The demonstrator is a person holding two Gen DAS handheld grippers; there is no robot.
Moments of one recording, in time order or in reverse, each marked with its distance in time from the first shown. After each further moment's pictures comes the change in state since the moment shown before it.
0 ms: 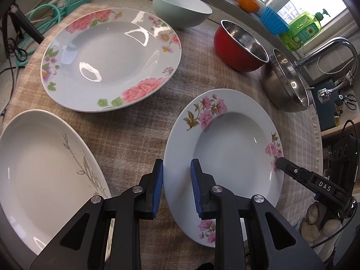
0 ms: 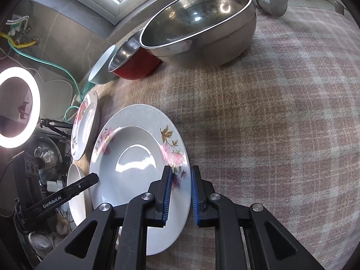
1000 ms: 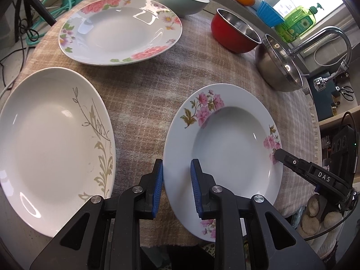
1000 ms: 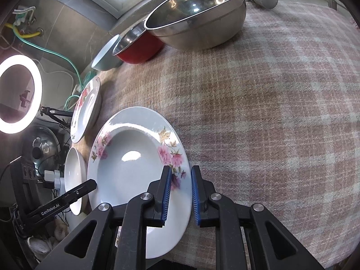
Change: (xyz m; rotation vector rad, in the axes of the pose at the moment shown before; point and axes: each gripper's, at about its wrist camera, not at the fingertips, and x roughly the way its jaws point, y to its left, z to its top) left arm -0.011 -0.002 -0.043 -0.009 0.011 -0.001; right arm -0.007 0.002 -0.023 -0.022 0.011 -0.015
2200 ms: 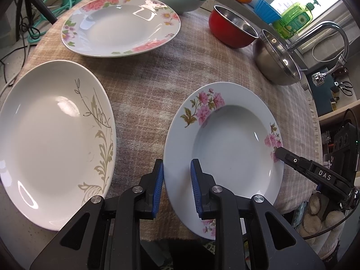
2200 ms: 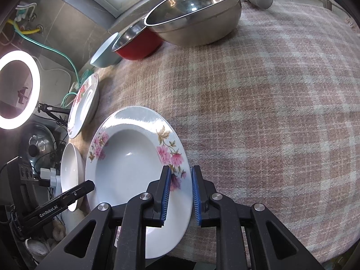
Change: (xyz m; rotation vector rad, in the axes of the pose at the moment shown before) left arm -0.002 0.000 -0.010 0.009 -0.002 0.002; right arm -0.003 0.000 -0.009 -0.007 -0.003 -0.031
